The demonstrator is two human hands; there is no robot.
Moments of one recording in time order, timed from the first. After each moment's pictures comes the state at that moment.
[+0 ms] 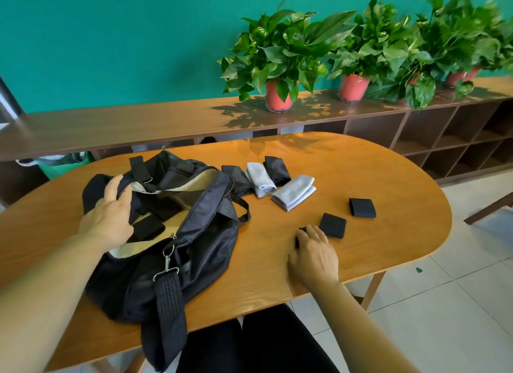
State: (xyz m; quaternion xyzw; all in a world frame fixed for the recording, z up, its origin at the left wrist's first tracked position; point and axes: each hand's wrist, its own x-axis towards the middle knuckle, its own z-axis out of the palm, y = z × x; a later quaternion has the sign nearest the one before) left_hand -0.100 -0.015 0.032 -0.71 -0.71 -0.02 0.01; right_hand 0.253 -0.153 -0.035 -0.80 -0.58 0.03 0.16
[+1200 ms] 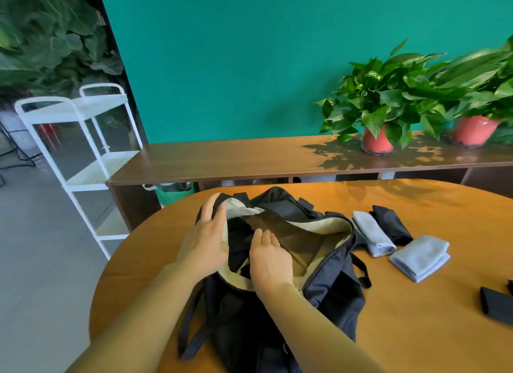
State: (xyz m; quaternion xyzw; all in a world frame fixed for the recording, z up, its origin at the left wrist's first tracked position) left_hand -0.148 -0.008 0.074 -0.72 -0.68 -0.14 -0.05; right_hand -0.019 -0.020 0.029 -0.65 -0.74 -0.01 0.15
